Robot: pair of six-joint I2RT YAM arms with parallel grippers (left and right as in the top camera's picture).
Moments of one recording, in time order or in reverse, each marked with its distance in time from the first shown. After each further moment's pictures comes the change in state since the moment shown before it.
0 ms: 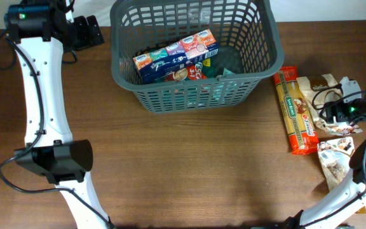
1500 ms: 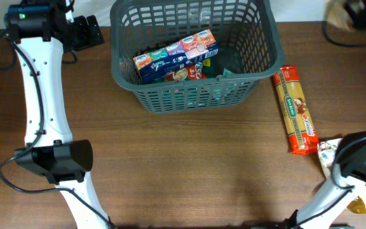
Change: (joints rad) left arm 0.000 0.000 0.000 0.002 0.000 0.000; right arm 0.218 0.008 0.990 -0.223 -0.549 0.418
